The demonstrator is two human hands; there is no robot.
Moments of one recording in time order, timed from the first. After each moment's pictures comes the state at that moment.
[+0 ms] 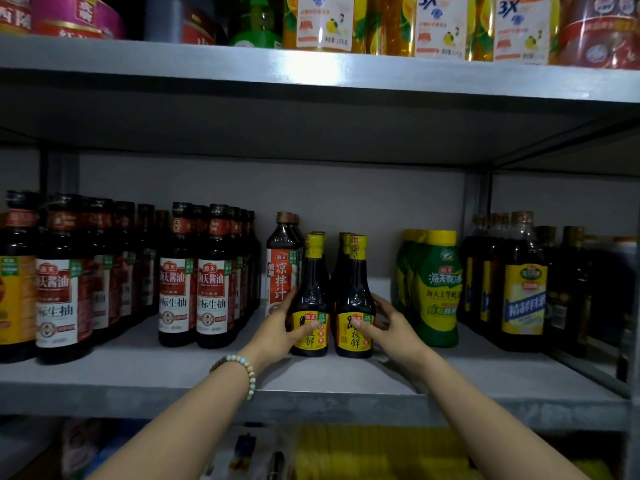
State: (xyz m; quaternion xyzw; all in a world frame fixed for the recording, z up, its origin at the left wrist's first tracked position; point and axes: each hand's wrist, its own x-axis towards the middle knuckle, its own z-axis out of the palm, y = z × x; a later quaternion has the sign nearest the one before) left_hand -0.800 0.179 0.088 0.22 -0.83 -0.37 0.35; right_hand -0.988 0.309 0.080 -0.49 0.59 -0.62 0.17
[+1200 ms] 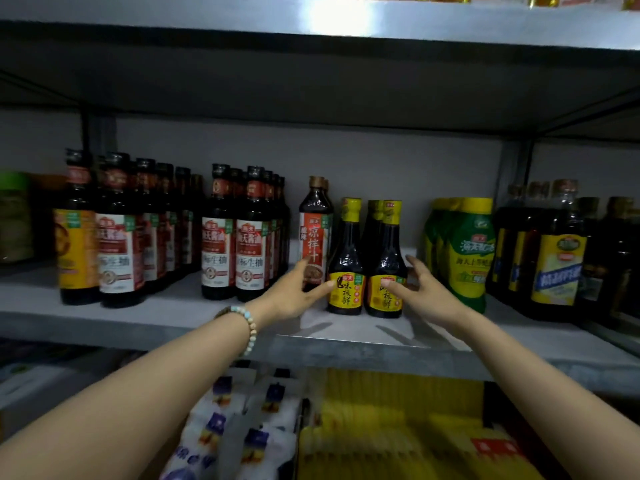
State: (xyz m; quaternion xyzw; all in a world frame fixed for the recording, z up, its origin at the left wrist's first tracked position) left_hand -0.747 0.192 0.103 0.23 -0.88 -0.32 0.27; right_hand -0.930 0.348 0.111 -0.50 0.71 -0.49 0.07
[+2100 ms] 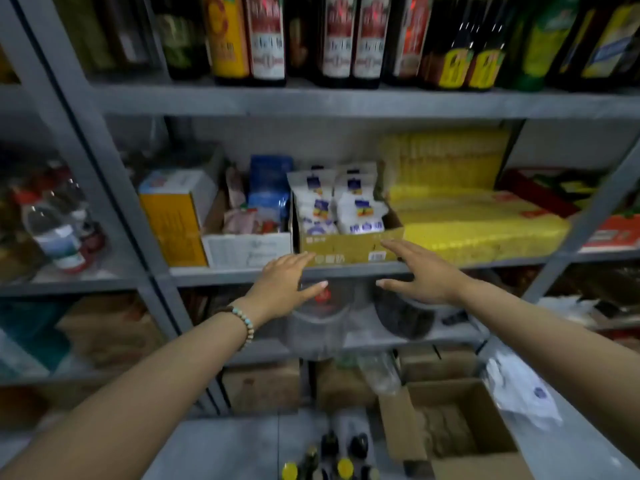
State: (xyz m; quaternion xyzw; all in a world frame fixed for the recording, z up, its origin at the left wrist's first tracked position) left_hand -0.357 0.206 -0.154 0.20 -0.96 -0.16 0.07; right_hand -0.545 0.396 -0.118 -0.53 0.84 -0.11 0.09
